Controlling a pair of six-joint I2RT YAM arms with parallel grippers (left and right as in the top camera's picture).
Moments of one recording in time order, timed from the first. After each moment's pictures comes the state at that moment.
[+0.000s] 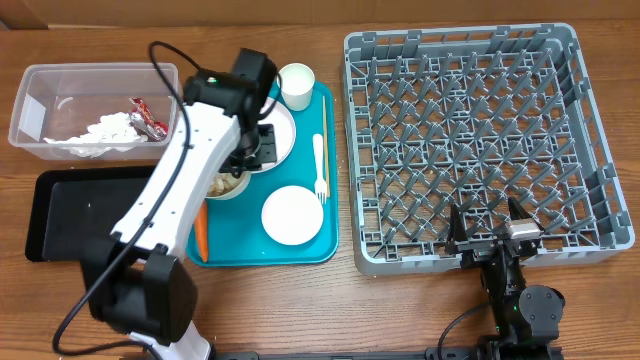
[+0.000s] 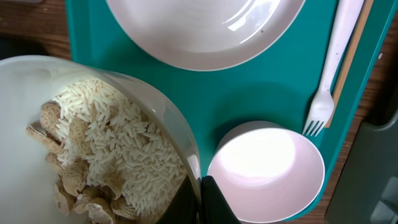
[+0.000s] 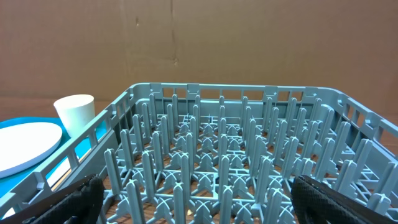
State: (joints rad) left arm -0.29 1.81 1.67 -1.34 -0.07 -0.43; right arm 0.02 0.01 0.02 -0.03 -0.10 0.00
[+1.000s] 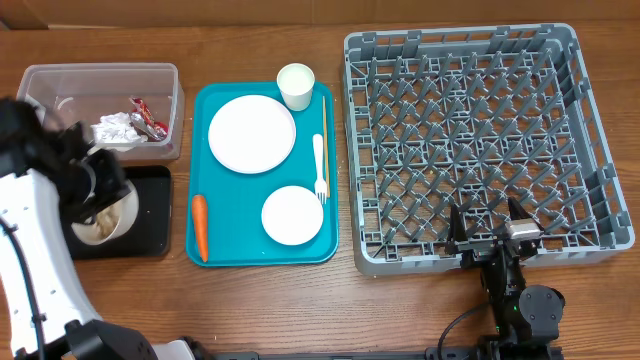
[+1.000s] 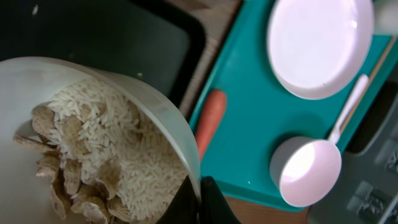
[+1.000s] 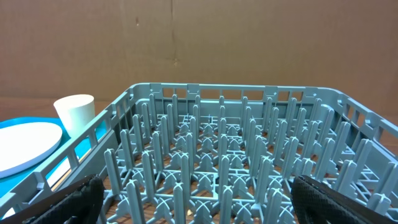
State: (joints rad) left arm 0.54 1.51 1.44 -1.32 0.30 -0.04; right arm 0.02 0.01 0.02 -0.03 -0.10 0.00
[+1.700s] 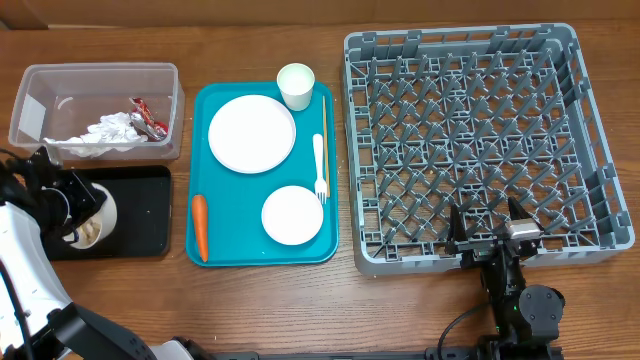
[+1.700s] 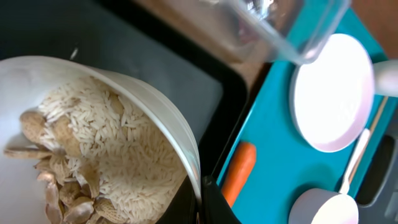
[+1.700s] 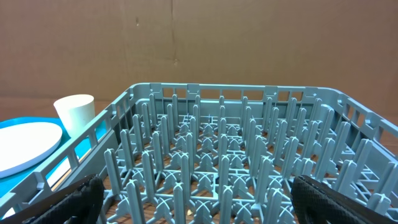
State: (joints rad) left arm 0.72 1.51 1.24 -0.99 0.45 0.05; right arm 0.02 0.01 0.02 -0.03 -0.10 0.00
